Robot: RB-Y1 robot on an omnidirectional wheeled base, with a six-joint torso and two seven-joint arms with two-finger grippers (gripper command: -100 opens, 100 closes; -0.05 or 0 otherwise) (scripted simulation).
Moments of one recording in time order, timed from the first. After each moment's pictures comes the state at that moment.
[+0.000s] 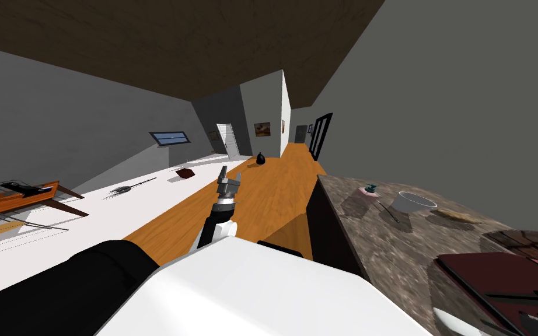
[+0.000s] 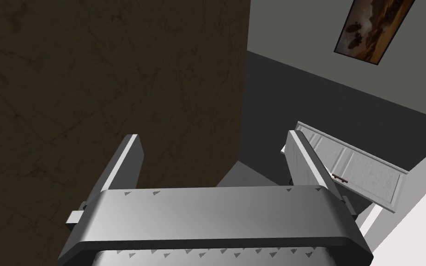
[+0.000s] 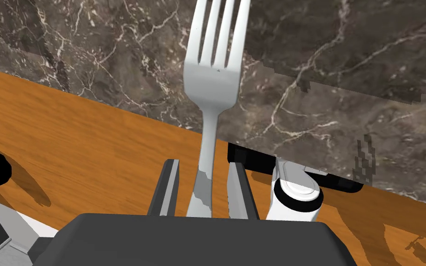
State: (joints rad) left arm 0.54 0.00 -0.03 -2.38 0.03 -0.37 0.17; right arm 1.11 -0.79 -1.04 -2.29 1.60 -1.39 0.23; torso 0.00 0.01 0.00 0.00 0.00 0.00
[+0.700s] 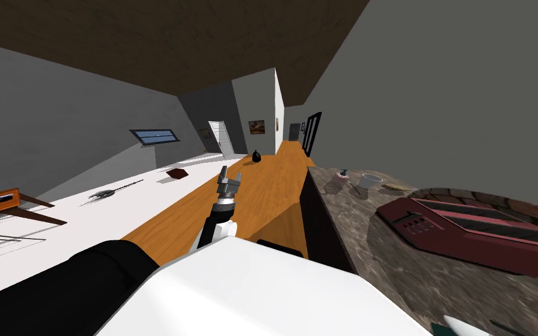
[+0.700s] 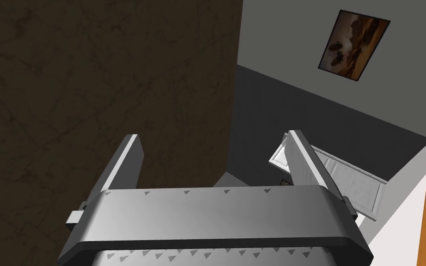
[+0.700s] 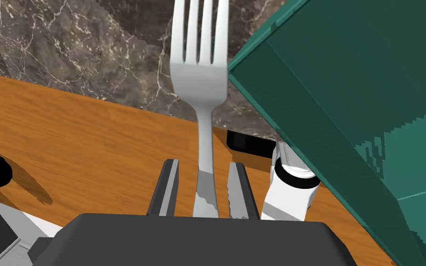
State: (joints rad) left arm 0.54 0.00 -0.03 -2.38 0.03 -0.37 0.17; right arm 1.13 -0.79 -1.17 -2.33 1.46 -1.47 0.20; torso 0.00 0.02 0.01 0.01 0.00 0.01
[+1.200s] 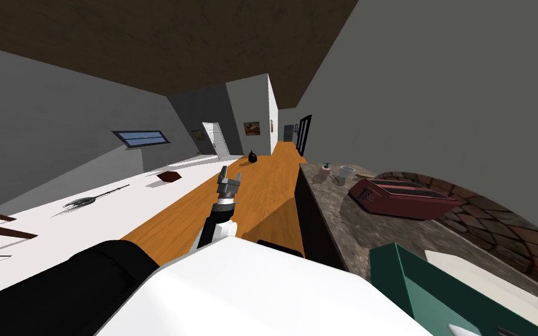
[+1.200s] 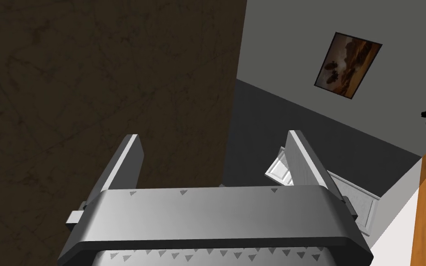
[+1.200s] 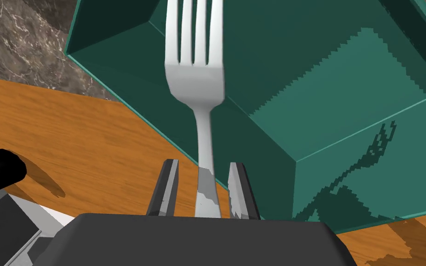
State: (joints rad) left arm 0.54 0.00 -0.03 -2.38 0.03 -0.37 0.17; right arm 1.13 -0.77 -1.22 -2.35 1.37 -1.53 0.20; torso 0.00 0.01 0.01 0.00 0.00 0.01
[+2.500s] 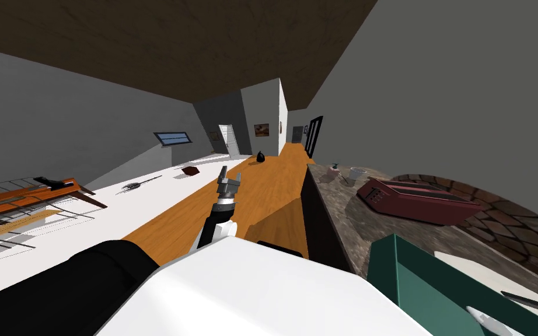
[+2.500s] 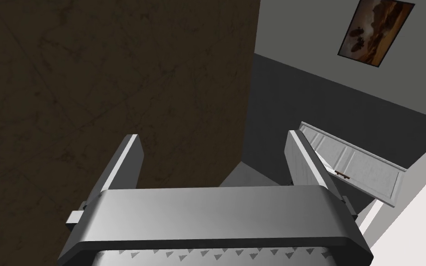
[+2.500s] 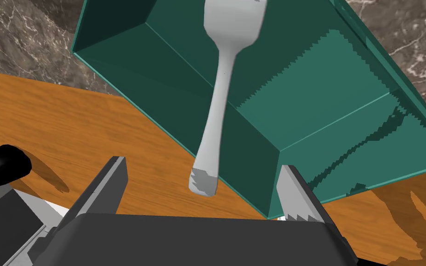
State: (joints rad) left arm 0.54 0.00 -0.03 -2.38 0.03 -0.37 0.17; right arm 1.15 -0.88 -1.31 -2.25 1.32 -1.54 0.09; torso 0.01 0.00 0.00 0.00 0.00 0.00
